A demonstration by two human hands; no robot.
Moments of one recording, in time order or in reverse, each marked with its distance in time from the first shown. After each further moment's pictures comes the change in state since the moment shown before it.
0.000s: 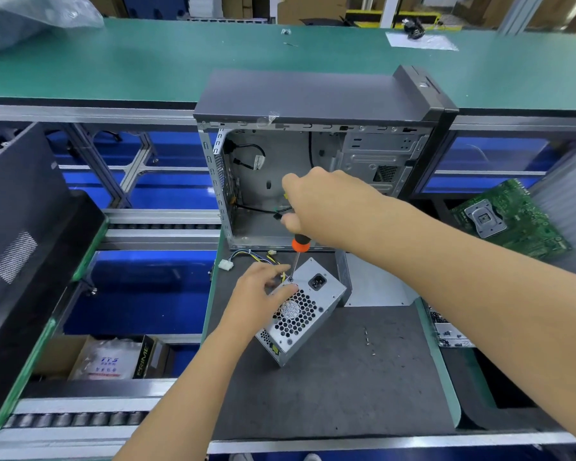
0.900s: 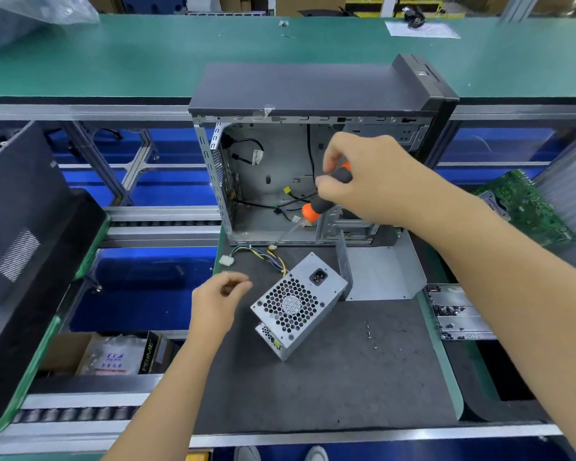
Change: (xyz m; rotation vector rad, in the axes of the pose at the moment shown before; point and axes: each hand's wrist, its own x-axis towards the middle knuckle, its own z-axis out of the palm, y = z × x) left_hand -0.018 -0.047 -0.028 -0.057 0.297 -0.093; right_hand -0.016 0.055 0.003 0.496 0.206 0.088
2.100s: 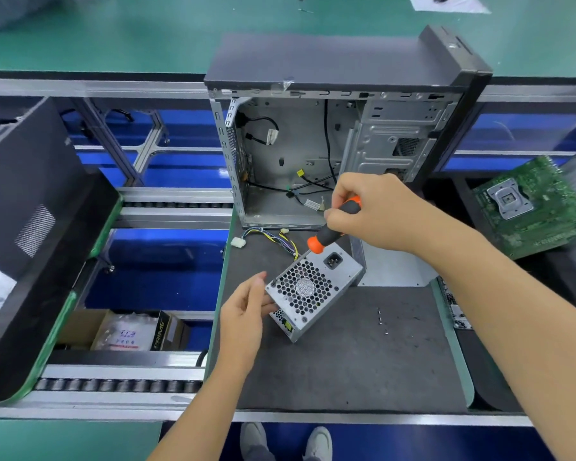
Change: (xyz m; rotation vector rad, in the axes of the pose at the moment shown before) left_hand -0.067 0.013 0.025 -0.609 0.018 -0.279; right_hand -0.018 0.020 0.055 0.143 -0.148 0.068
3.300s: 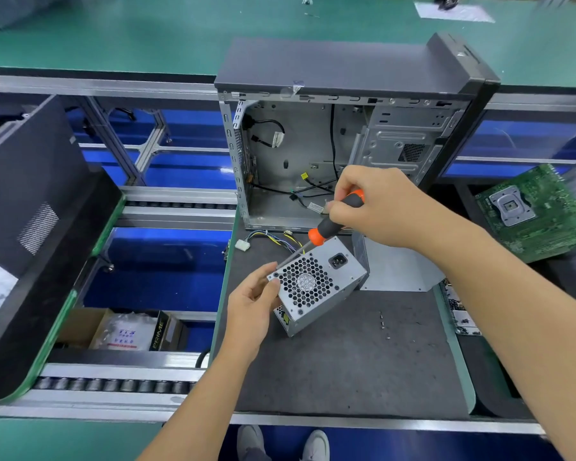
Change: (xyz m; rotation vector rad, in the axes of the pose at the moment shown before) left_hand 0.018 0.009 0.007 -0.087 -0.069 -0.057; right_hand 0.008 -0.009 -0.003 -0.005 0.034 -0.024
